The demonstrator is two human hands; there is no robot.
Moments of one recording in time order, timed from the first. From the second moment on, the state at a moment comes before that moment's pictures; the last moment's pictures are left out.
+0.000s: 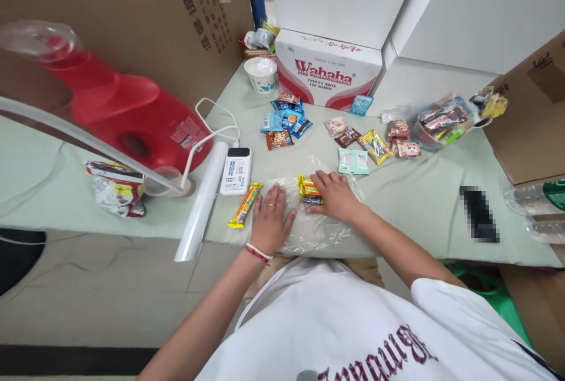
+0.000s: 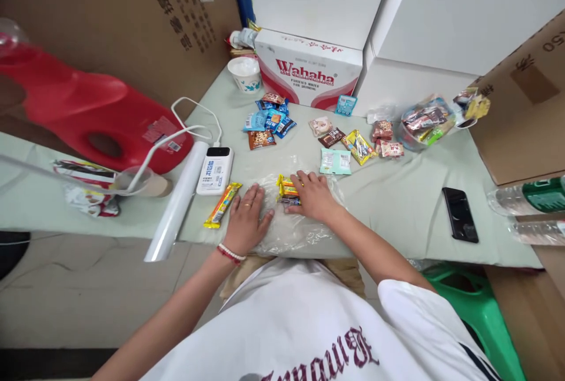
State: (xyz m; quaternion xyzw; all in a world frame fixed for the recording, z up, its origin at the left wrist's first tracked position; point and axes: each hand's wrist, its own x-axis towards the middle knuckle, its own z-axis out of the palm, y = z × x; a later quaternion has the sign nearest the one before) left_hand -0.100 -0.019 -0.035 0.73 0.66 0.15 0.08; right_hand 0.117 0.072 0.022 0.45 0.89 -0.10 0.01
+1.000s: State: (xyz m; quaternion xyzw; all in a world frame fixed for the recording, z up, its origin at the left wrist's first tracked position) left_hand -0.097 -0.025 -0.028 0.73 0.67 0.13 0.05; right_hand 0.142 0.101 0.061 0.35 0.93 -0.09 -0.02
